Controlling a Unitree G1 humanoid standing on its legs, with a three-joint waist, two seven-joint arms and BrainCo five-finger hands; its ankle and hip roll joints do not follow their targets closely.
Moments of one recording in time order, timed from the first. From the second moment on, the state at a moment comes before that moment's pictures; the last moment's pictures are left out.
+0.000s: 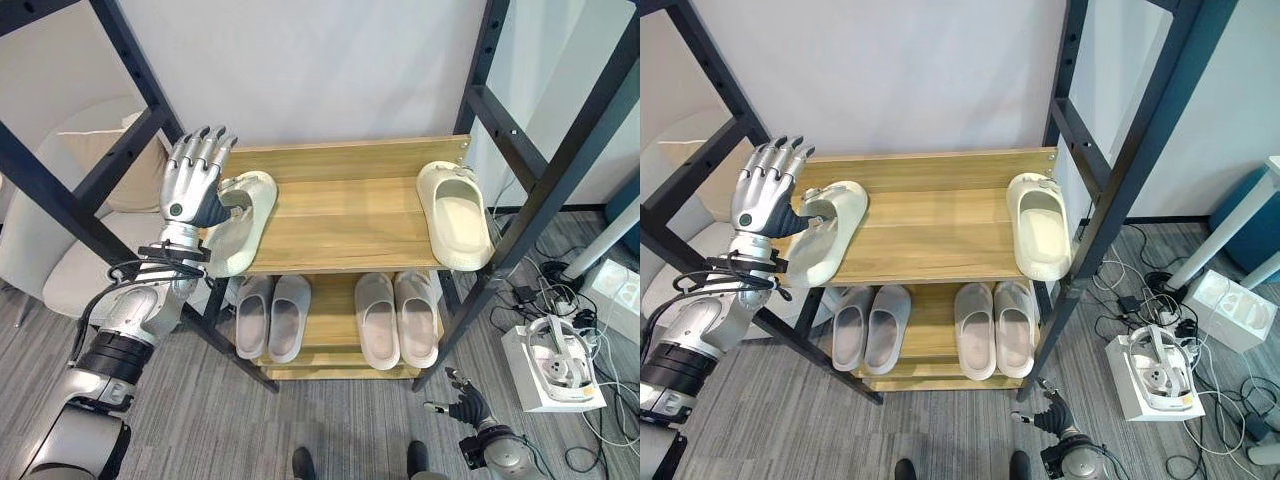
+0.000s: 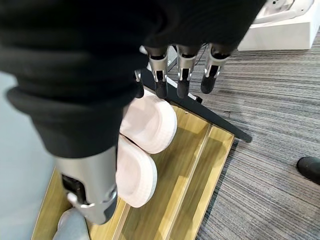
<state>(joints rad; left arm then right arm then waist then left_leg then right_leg) -0.54 0.78 -0.34 0.35 0.84 0.01 0.55 0.11 -0.36 0.31 0.62 0.04 -0.13 -0.17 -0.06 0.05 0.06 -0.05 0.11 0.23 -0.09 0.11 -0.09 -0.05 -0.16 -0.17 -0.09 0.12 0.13</state>
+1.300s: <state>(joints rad) -0.88 0.65 -0.71 0.42 0.97 0.01 0.42 0.14 -0.38 0.30 0.54 0.12 -0.15 -0.16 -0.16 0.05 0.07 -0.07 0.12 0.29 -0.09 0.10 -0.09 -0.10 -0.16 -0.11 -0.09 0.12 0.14</state>
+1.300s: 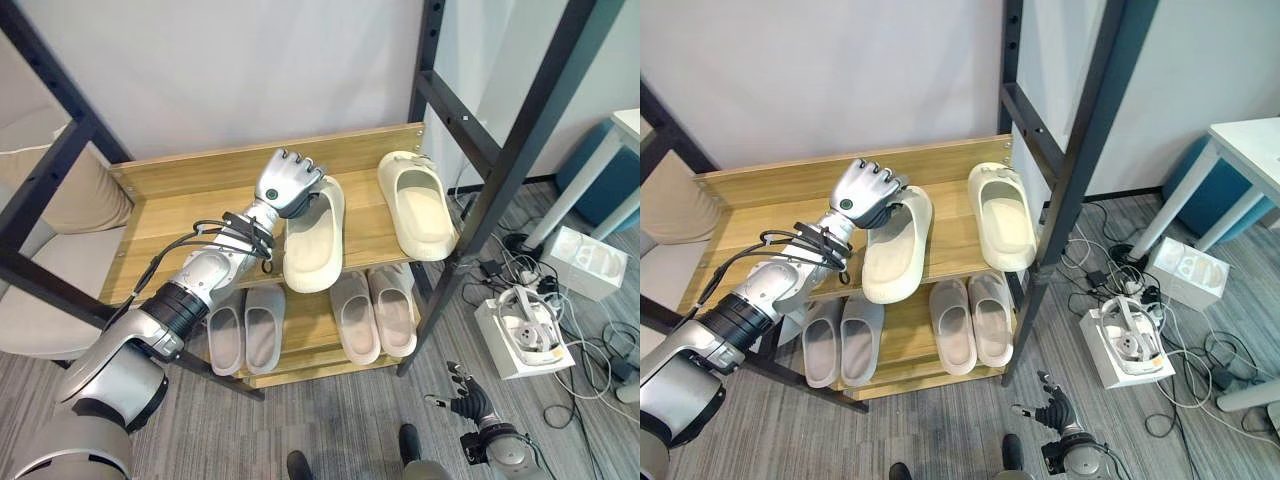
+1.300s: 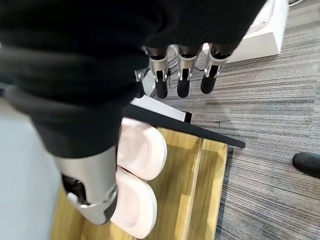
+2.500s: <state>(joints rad) -0.40 0.47 -0.15 0.08 0.47 -0.10 0.35 0.13 -0.32 0.29 0.55 0.18 -0.12 -0.14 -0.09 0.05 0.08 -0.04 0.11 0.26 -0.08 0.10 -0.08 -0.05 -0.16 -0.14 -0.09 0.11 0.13</state>
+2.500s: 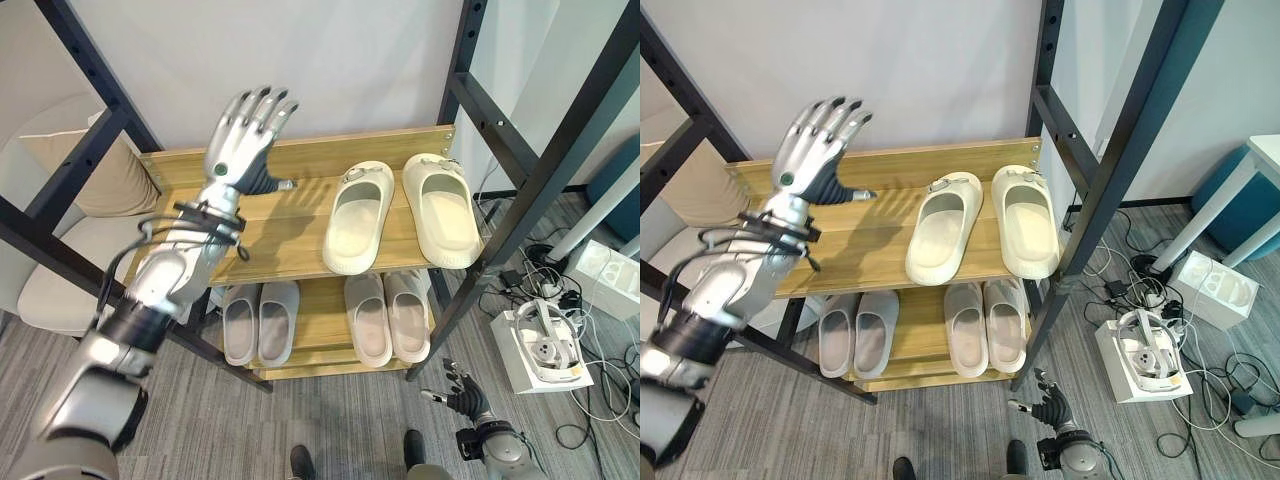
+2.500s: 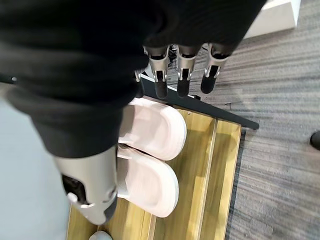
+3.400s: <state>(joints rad) -0.55 0.38 -0.49 0.26 -0.80 -0.06 0.14 0.12 -0.33 0.34 0.54 0.18 -0.03 -0.10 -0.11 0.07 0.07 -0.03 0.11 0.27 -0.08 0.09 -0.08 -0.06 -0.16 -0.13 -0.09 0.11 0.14</state>
